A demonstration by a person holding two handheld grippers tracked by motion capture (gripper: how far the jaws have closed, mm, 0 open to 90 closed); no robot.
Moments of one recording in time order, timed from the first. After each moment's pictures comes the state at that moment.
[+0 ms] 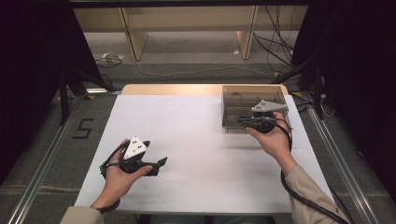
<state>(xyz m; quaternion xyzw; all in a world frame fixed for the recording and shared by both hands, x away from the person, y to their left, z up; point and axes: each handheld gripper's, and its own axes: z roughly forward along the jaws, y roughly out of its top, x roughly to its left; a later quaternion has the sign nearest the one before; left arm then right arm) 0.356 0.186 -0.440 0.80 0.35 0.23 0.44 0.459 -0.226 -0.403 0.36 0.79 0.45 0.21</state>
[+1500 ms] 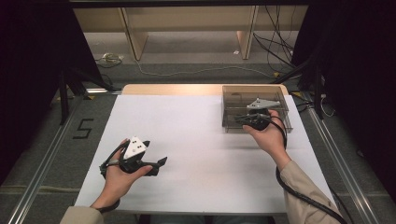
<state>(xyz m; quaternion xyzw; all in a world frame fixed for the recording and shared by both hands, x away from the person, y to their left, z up) 0.356 0.186 -0.440 0.79 0.35 0.23 0.44 0.477 -0.218 -0.412 0.37 0.80 0.42 0.20</state>
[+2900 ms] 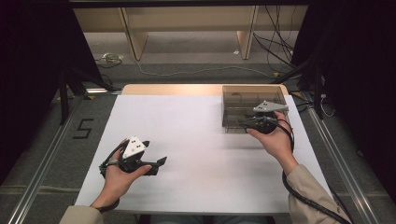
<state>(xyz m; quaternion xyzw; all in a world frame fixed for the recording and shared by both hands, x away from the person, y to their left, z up) 0.358 0.188 -0.441 0.79 0.35 0.22 0.45 0.461 -0.233 -0.408 0.37 0.79 0.43 0.22</state>
